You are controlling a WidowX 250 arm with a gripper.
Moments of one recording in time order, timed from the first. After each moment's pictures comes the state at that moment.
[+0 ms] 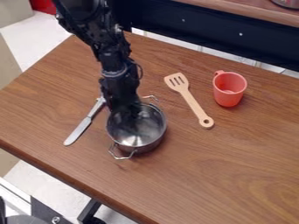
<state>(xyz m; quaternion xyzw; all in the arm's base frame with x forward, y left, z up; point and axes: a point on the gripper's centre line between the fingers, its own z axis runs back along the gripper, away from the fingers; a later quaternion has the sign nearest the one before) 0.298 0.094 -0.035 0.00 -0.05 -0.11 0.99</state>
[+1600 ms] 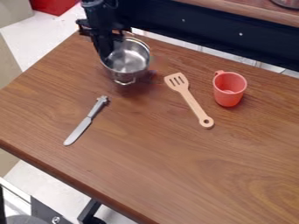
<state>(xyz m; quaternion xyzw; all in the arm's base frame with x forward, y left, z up) 0.392 0.196 0.013 -0.02 -0.05 0.06 1.00</state>
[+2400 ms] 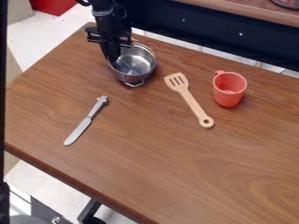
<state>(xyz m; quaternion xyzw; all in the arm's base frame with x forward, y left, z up) 0.417 0.197 -0.010 0.00 -0.05 0.09 1.00</state>
